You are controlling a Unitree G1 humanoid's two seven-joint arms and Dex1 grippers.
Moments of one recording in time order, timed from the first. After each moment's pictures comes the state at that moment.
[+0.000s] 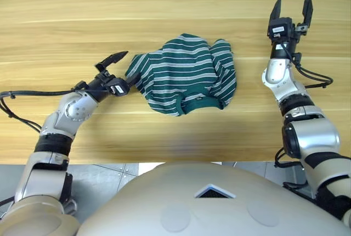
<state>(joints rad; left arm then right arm) -0.02 0.65 -0.18 0.42 0.34 -0.90 -0.21 -0.53 -0.40 0.18 1.13 -0.50 -0.72 -0.72</state>
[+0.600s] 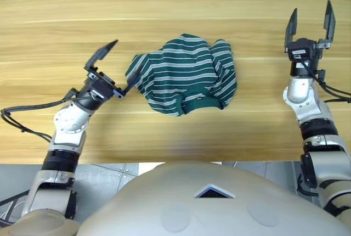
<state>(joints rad) 0.12 0.54 -0.13 0.20 -0.15 -0.90 -0.38 -0.17 -0.55 0.09 0.62 -0.35 -0.79 -0.51</state>
